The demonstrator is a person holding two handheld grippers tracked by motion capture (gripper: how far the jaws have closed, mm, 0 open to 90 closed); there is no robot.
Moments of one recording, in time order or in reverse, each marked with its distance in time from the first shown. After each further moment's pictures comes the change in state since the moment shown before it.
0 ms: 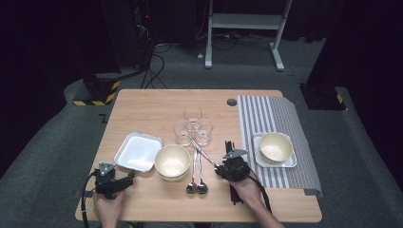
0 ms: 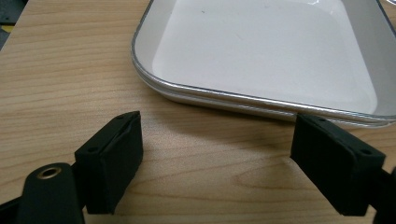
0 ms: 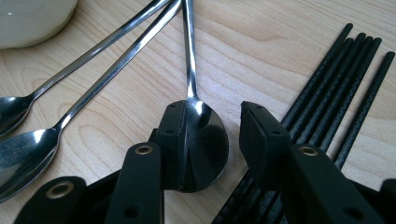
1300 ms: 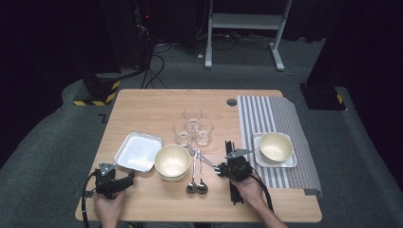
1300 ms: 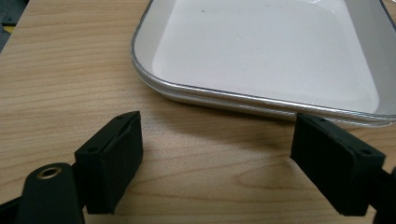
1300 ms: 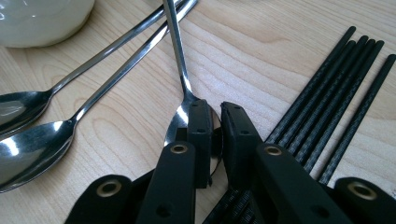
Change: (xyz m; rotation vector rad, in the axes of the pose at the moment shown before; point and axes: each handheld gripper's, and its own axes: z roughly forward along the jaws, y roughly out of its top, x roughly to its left) left arm -0.001 0.000 0.000 0.001 0.007 0.003; right arm -0.005 -0.001 -0.007 -0.006 0.047 -0.011
